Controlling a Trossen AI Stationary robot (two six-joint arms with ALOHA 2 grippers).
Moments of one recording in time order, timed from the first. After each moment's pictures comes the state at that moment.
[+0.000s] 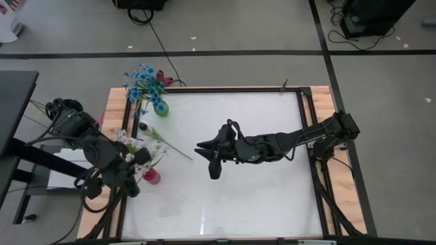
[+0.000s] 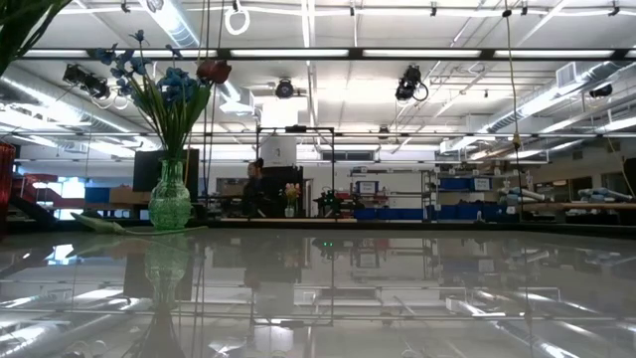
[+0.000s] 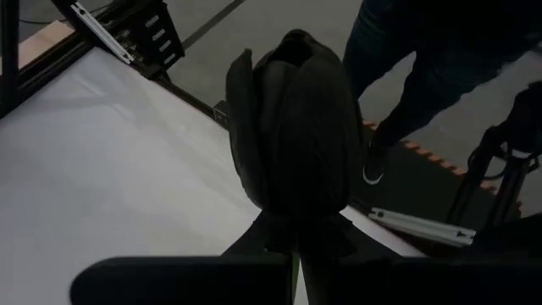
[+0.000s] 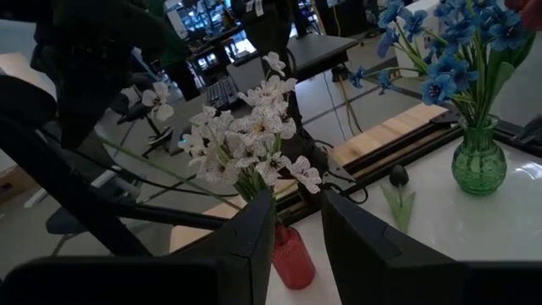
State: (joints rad) left arm -0.68 1.18 1.69 -1.22 0.15 0.20; right arm 0.27 1.72 1.52 0.01 0.45 0.50
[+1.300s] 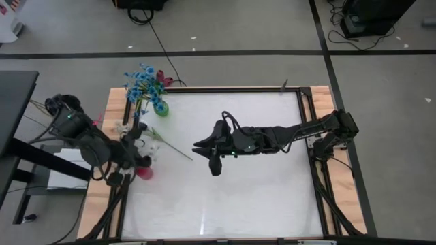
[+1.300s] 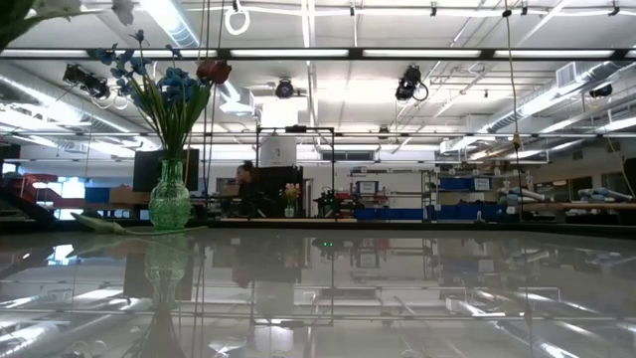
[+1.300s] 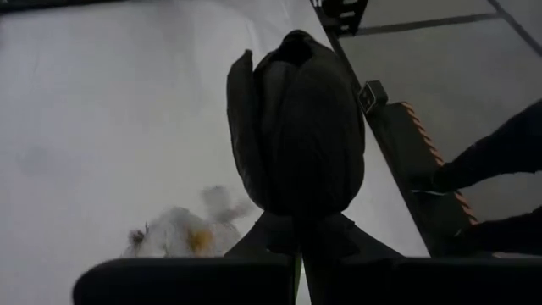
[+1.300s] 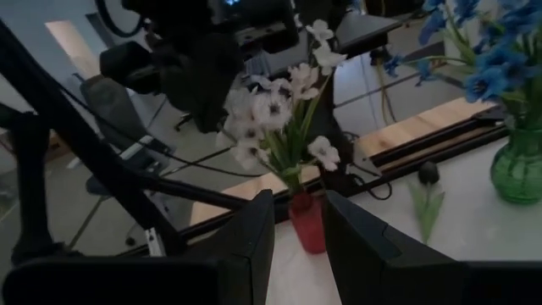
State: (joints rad) left arm -0.74 0.95 1.38 -1.17 -0.35 -0.40; right arm 0.20 1.72 1.52 0.00 0.24 0.44
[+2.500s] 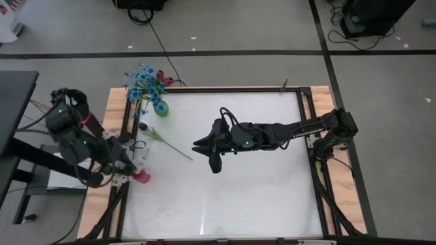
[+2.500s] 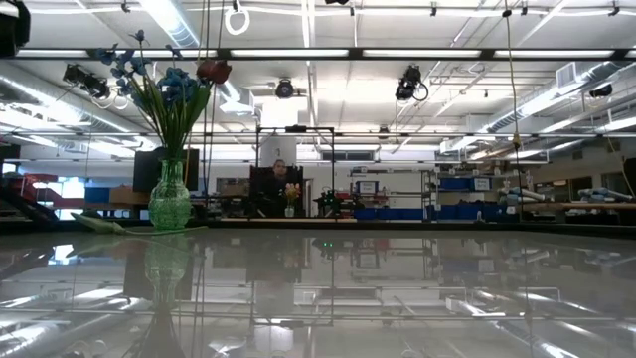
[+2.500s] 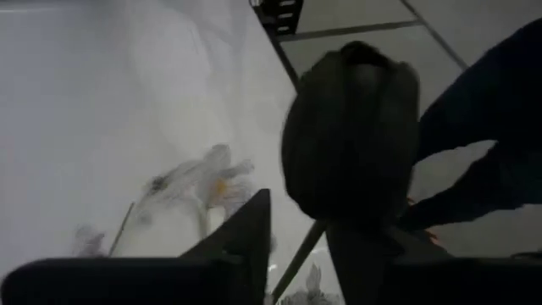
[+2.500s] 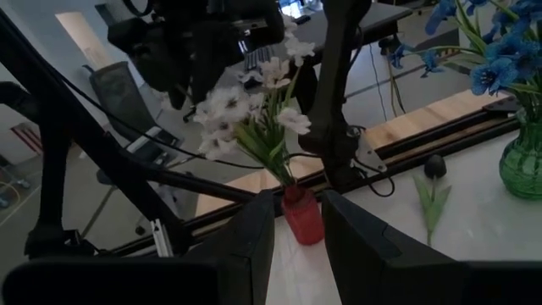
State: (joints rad) left arm -0.94 0.85 1.35 -1.19 -0.34 -0.50; right arm 0.16 1.72 1.52 -0.01 0.16 0.45
